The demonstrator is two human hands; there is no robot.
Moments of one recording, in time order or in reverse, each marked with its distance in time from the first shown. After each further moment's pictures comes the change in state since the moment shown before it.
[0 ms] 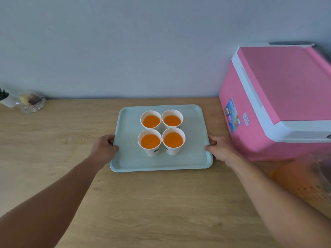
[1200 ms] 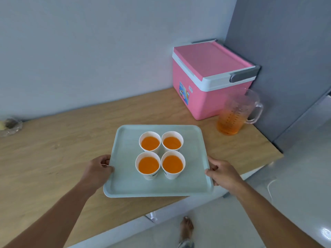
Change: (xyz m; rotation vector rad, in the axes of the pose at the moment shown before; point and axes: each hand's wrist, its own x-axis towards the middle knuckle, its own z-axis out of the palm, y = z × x) left_hand -0.162 -0.062 -0.028 0.001 -0.260 0.205; right_hand -0.299 0.106 0.047 0.194 0.215 0.109
